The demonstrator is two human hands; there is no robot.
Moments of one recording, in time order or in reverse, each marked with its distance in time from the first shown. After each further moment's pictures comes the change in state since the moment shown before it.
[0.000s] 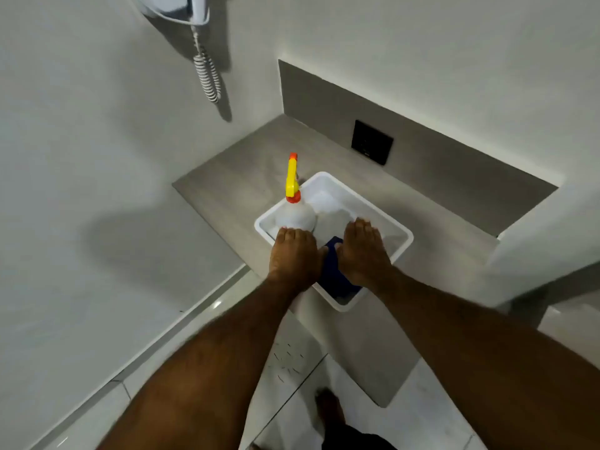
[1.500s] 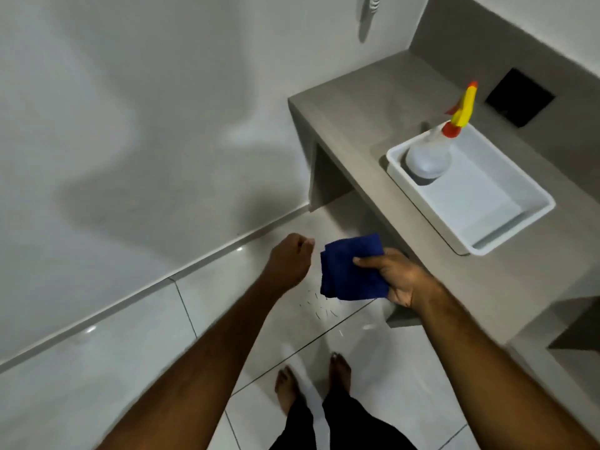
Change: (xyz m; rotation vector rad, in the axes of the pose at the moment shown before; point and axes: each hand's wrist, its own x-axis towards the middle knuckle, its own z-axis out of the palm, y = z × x) left_hand -0.212 -0.239 0.006 -0.927 -0.209 -0.505; right_hand -0.132 -0.202 0.043 1.408 -0.760 0.485
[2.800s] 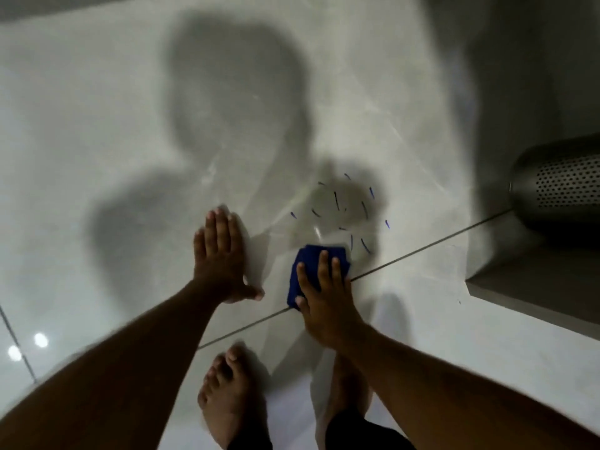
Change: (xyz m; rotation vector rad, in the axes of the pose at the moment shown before) left_hand 0.275 -0.688 0.325 0.608 -0.342 -0.279; right_hand 0.537 0.600 -0.070 -1.646 -0.069 -0.198
